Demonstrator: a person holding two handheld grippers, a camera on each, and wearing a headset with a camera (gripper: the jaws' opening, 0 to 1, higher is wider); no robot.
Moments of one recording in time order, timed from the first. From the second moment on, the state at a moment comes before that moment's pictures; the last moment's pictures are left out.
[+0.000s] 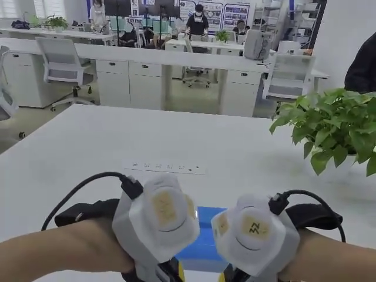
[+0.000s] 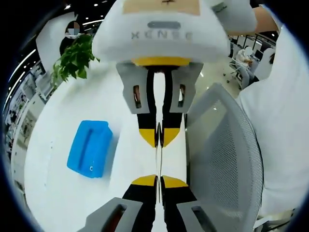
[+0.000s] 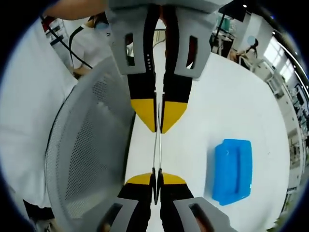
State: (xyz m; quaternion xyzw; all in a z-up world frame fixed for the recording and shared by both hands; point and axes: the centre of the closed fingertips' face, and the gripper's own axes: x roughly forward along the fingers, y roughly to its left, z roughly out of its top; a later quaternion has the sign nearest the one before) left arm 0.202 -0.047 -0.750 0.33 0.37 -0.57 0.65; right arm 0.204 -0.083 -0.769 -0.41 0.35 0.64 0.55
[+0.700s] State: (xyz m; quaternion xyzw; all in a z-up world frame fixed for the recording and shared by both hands) left arm 0.229 -0.076 -0.801 0.38 0.36 -0.57 0.63; right arm 0.229 -0.111 -0.817 -0.31 0.36 0.58 0.66
